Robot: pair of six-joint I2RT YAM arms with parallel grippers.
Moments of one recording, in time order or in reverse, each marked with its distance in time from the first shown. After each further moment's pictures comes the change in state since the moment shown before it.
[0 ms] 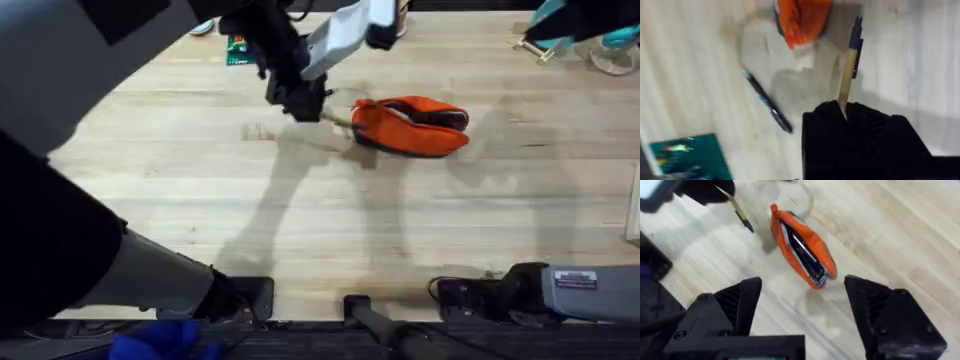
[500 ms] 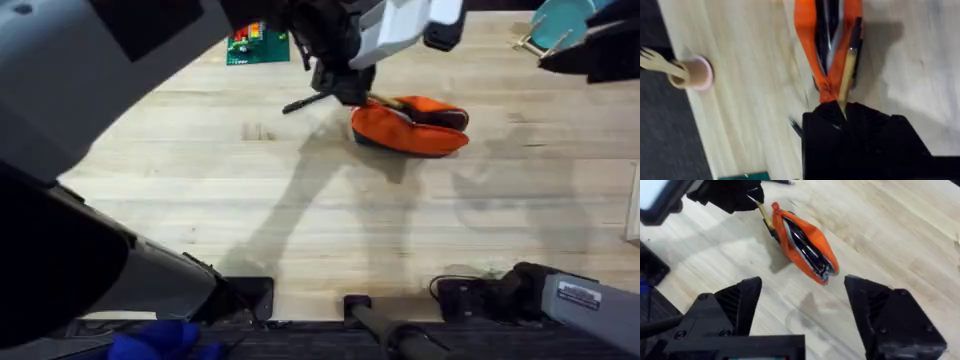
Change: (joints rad) left arm -0.159 0.000 0.050 0.198 0.027 -0.039; right arm -0.095 -0.233 -0.256 0.091 -0.057 -0.024
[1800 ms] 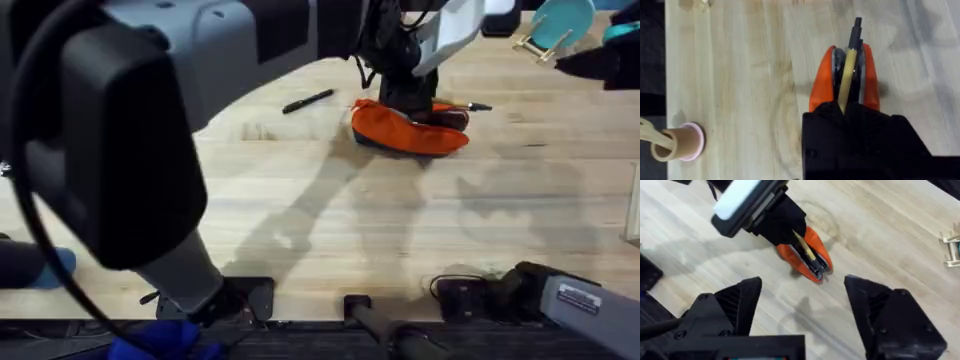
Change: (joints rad) left arm -0.128 0.193 0.006 0.368 0.190 -0.288; right arm -0.044 -0.064 -0.013 0.001 -0.003 -0.007
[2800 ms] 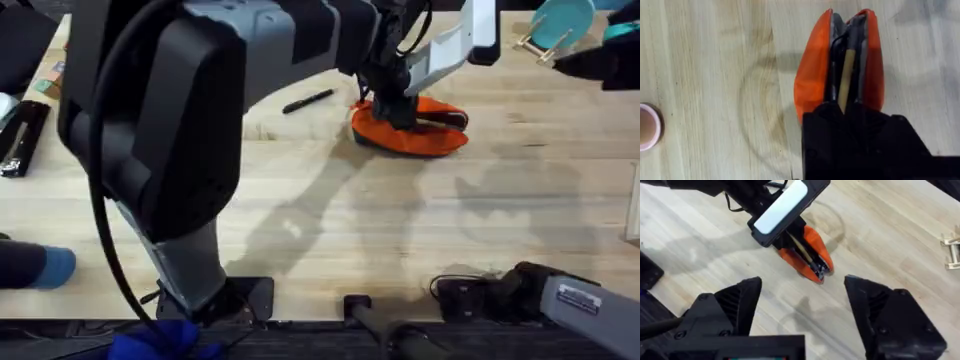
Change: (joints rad) left arm -0.002 0.100 0.003 -0.061 -0.074 -0.011; right arm 0.011 0.000 0.000 0.002 0.000 0.000
